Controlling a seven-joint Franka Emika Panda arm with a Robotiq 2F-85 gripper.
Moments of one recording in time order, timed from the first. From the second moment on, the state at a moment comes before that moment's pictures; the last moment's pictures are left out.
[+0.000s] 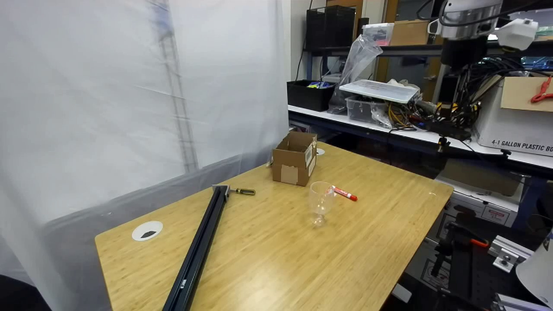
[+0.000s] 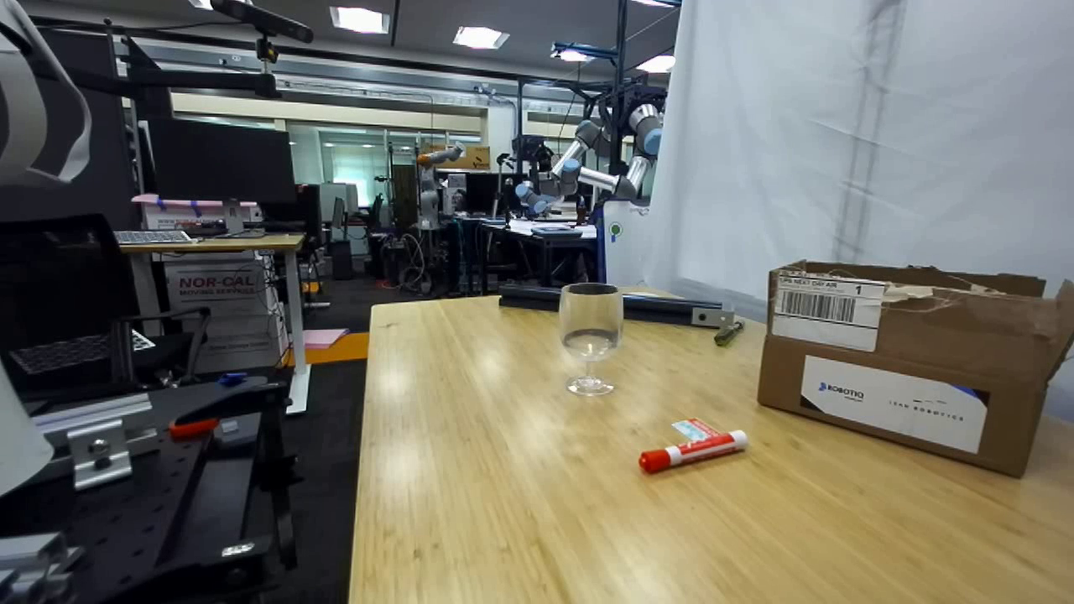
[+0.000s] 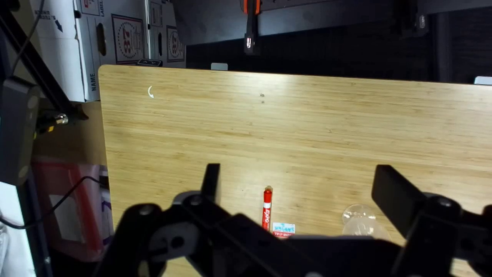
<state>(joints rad) -0.07 -0.83 0.06 -2.55 -0.17 1.69 0.09</state>
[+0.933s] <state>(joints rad) -0.07 -0.73 0.05 -2.53 -0.18 1.77 0.09</state>
